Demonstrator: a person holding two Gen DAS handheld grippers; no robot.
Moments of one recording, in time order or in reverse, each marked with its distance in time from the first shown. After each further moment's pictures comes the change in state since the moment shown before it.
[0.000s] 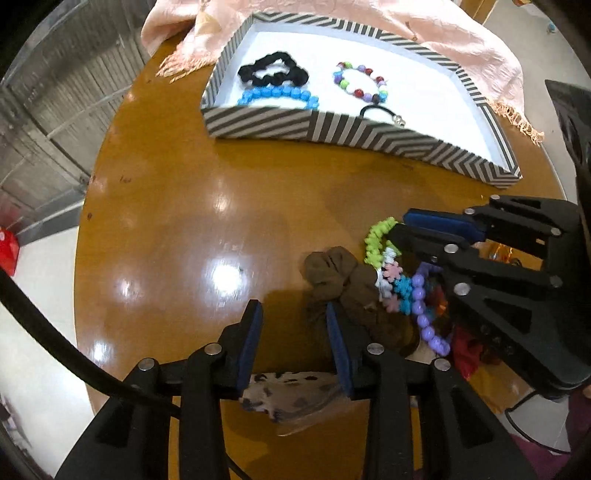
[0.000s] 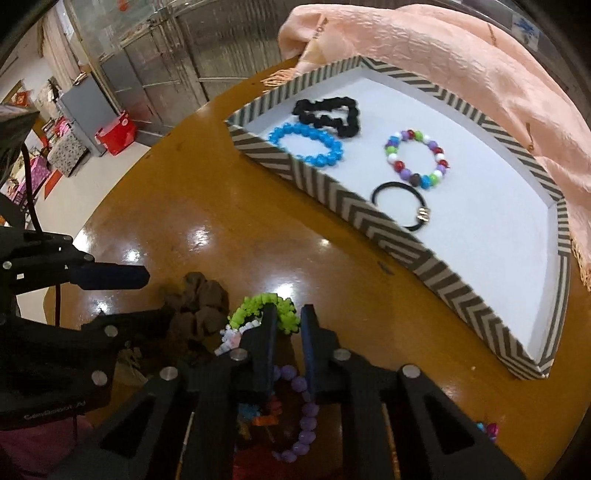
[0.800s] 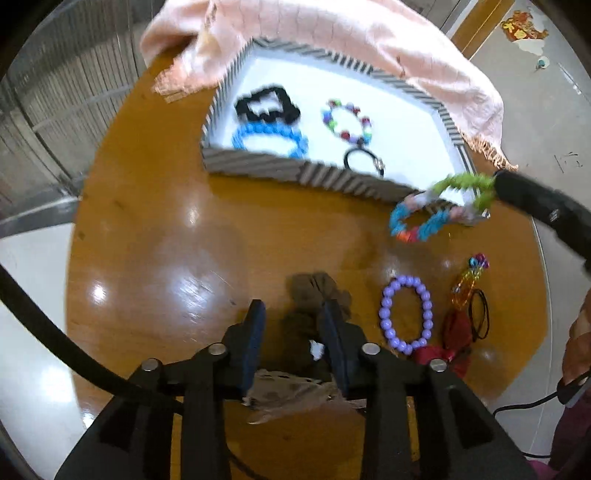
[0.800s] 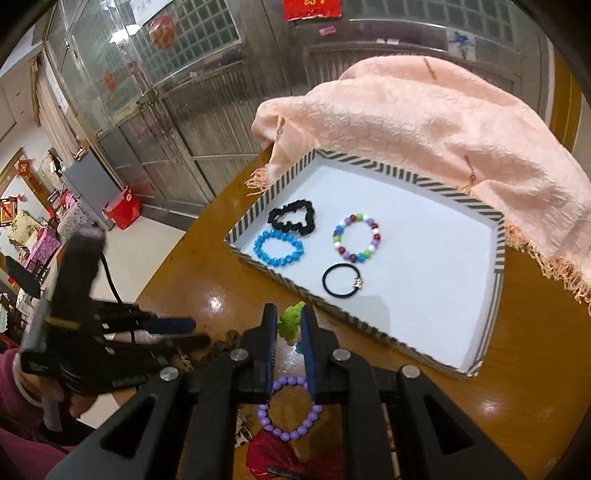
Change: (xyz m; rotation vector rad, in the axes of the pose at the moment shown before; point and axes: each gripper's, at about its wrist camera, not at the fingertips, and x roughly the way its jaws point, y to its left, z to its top) left arm -0.015 0.016 0.015 -0.054 -0.041 -0.145; right arm -0.109 -0.034 0.012 0.153 -0.240 0.056
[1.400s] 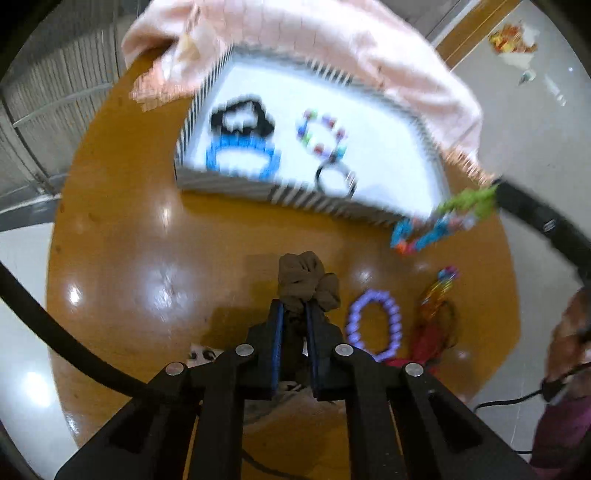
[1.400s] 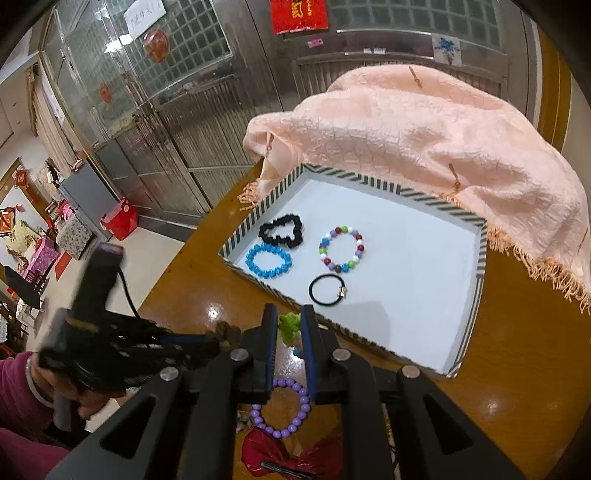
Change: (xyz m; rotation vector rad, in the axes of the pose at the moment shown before) left arm -0.023 0.001 0.022 -0.002 -0.032 -0.124; right arm -0.022 -0.010 0.005 0.022 -0.037 -0.004
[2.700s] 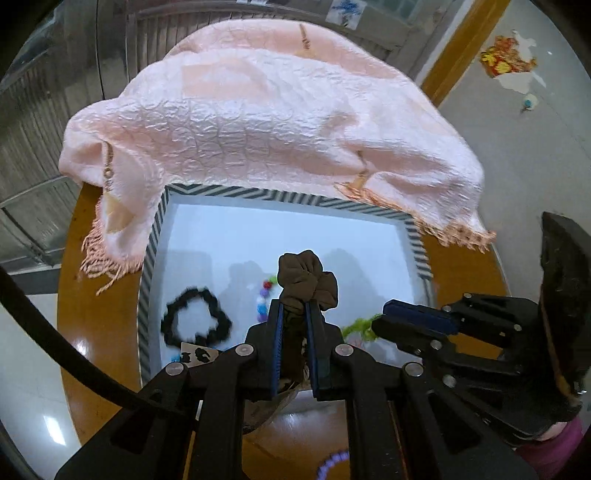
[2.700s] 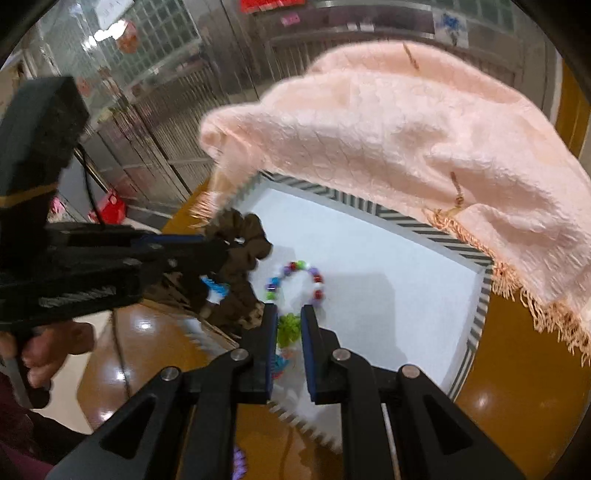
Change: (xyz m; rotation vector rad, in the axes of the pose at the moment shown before) left arm 0.029 -0.045 0.167 0.097 -0.095 0.044; right arm 0.085 -0.072 0.071 0.007 0.109 -0.027
